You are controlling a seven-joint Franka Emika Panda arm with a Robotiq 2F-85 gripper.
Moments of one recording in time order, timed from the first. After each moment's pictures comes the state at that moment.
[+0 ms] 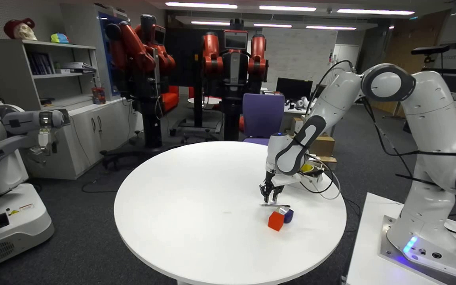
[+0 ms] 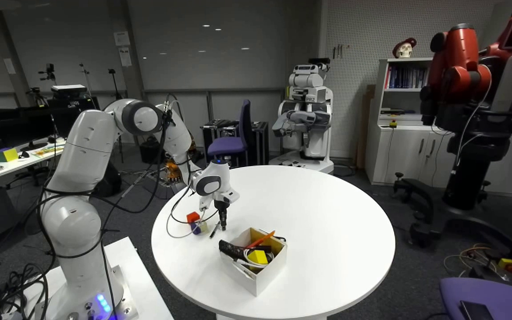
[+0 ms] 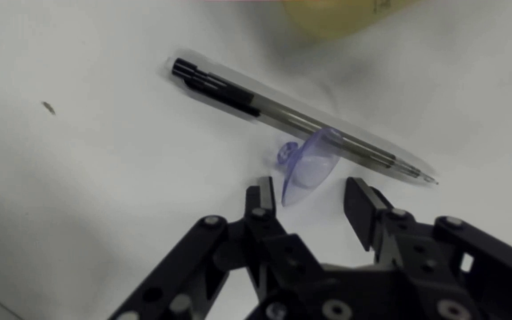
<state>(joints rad) 0.18 0.52 -0.05 -2.22 0.14 2.75 0.53</state>
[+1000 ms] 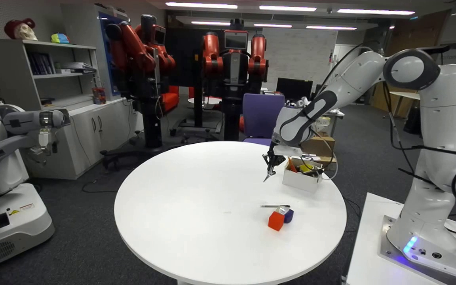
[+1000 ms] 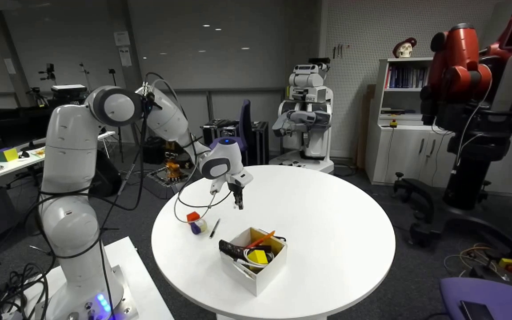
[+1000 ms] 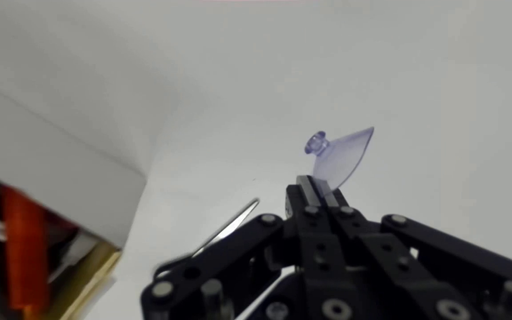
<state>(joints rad) 0.09 0.31 -0.11 -2.22 0.19 2.71 0.52</state>
